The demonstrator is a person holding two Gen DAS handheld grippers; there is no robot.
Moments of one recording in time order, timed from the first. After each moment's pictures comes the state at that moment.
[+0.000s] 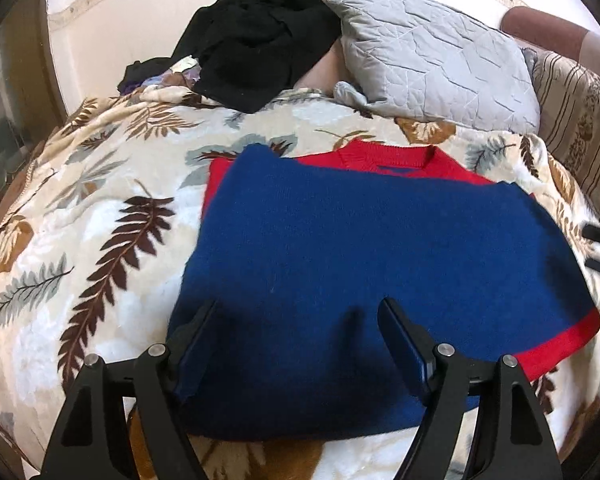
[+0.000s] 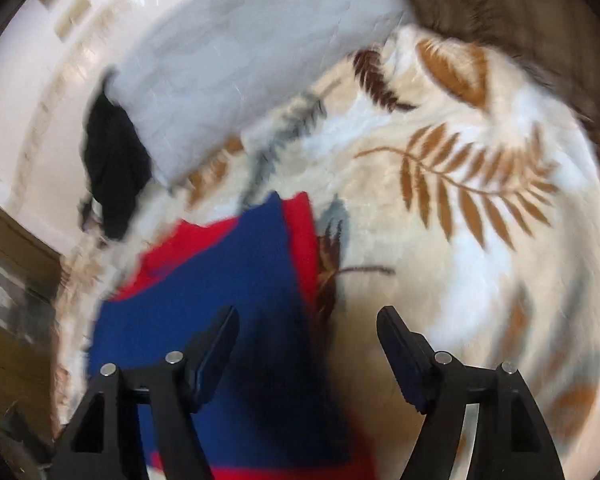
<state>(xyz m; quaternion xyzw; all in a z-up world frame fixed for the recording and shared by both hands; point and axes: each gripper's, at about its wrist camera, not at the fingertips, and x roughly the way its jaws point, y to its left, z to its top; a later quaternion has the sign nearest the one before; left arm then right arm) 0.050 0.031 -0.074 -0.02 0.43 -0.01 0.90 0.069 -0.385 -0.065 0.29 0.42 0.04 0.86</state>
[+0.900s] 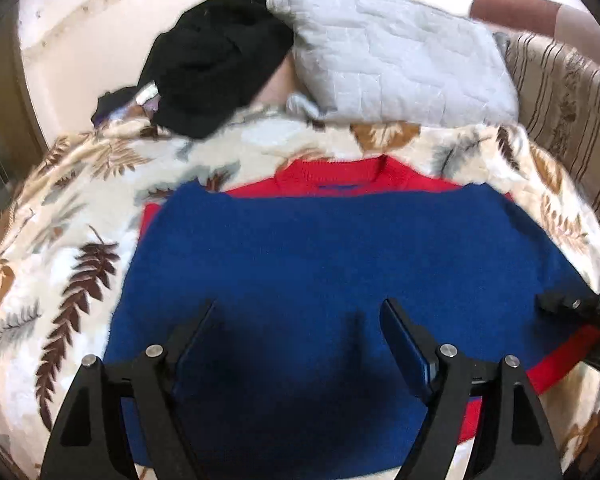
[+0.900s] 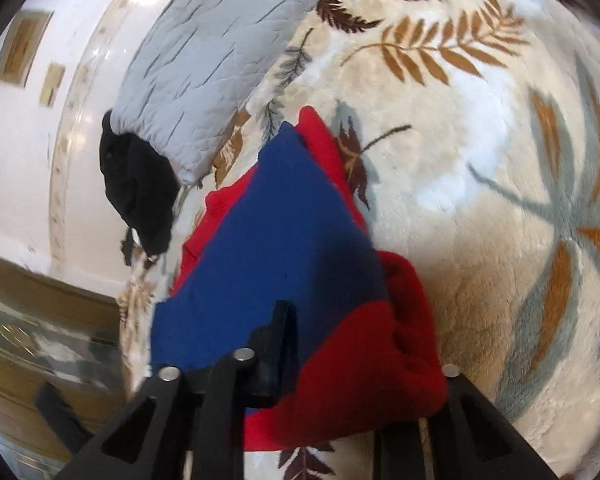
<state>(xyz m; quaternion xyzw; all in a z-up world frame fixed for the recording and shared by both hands) 0.073 -0.030 -0.083 0.02 0.43 -0.03 0.90 0.057 -0.363 -0.122 0.40 0.43 0.04 0.81</state>
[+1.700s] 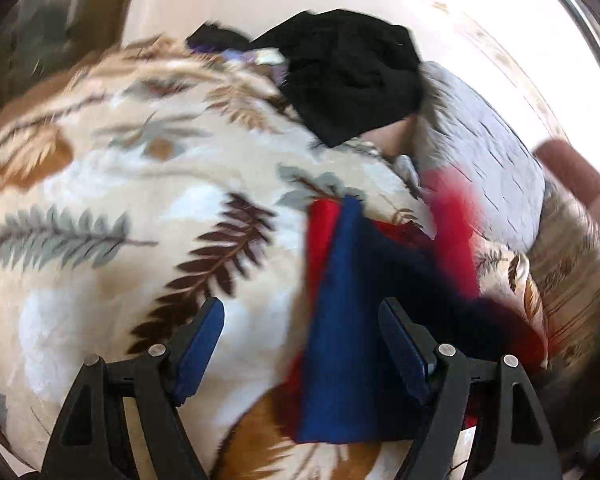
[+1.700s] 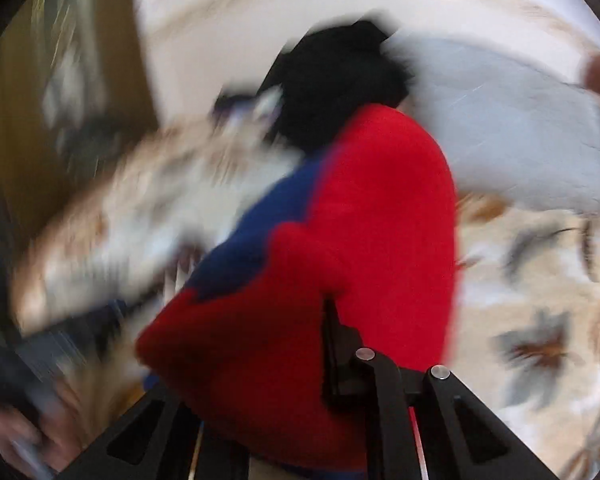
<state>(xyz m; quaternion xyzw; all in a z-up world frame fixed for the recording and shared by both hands) 0.026 0.175 -0.074 -0.24 0.40 -0.01 0.89 0.074 -0.069 -0.073 -0.07 0.43 0.21 0.88</state>
